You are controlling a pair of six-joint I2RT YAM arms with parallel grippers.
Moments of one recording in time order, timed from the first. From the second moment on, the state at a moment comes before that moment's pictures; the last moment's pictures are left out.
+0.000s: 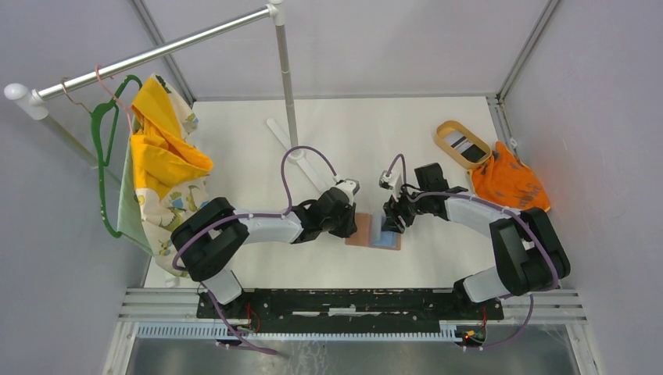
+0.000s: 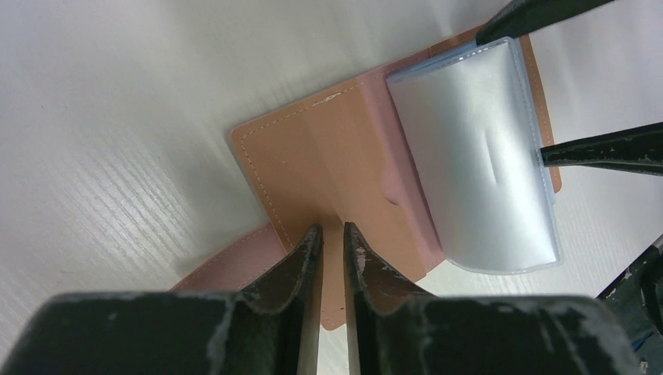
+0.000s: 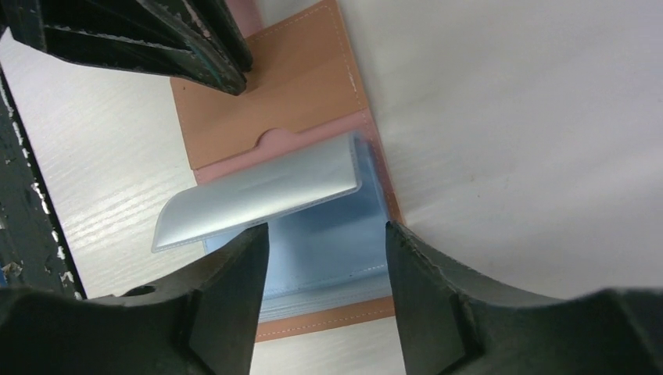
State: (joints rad) left arm -0.93 1.66 0.76 0.12 -0.02 -0.51; right arm 0.34 1.47 0.66 -0.20 -0.73 -0.48
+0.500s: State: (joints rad) left arm -0.93 1.68 0.75 0.18 0.00 -0.53; right arm 0.32 1.48 0.67 -0.26 -0.70 -0.49
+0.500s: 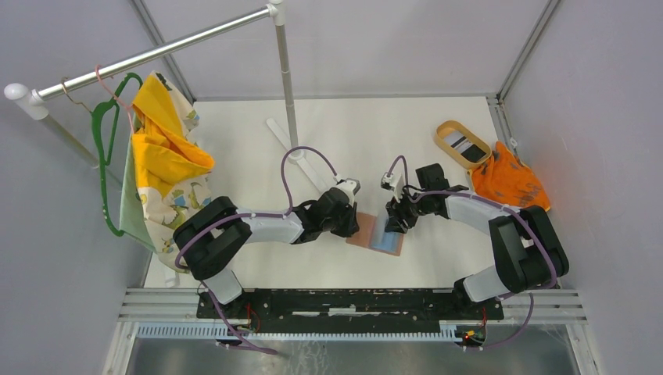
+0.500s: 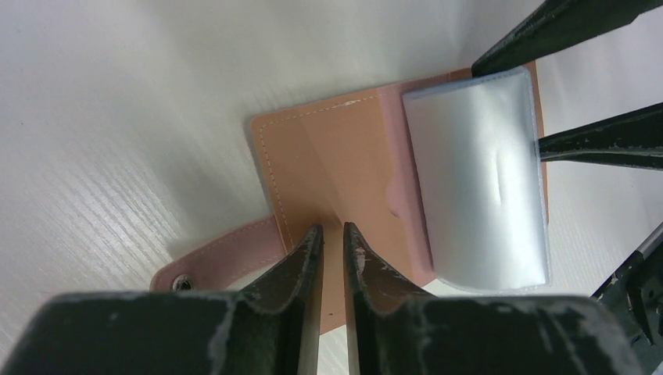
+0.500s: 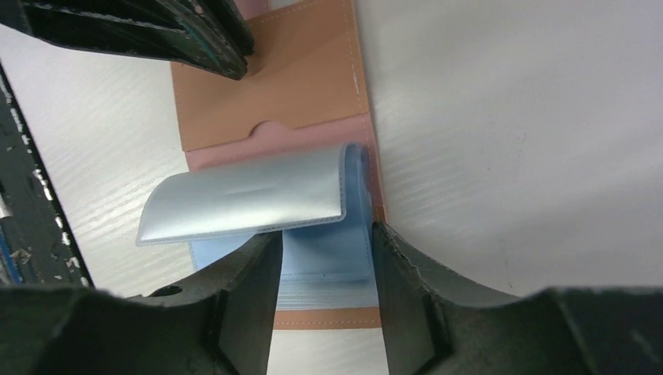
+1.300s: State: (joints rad) left arm -0.93 1.64 0.68 0.27 0.10 -0.57; right arm 0.32 1.54 0.69 -0.29 -0.97 -0.44
